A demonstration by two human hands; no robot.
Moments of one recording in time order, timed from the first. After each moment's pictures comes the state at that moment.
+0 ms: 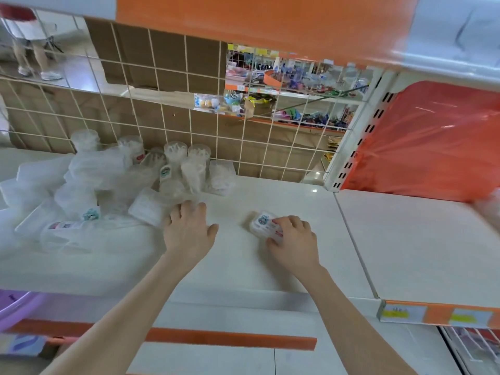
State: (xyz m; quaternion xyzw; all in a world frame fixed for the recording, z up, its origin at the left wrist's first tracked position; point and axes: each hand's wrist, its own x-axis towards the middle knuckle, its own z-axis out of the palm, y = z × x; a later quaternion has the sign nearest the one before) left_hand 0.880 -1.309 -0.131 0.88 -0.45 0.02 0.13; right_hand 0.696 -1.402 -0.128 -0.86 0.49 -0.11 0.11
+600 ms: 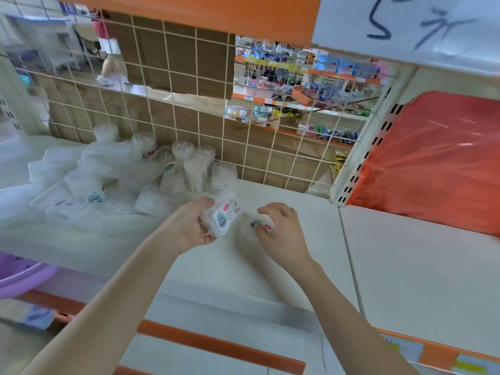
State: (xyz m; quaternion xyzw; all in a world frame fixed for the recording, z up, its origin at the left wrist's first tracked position) left_hand 0.854 -1.315 -0.088 0.57 -0.08 -0.51 0.63; right_hand 0.696 -1.415 -0.098 -0.89 0.32 -0.24 0.22
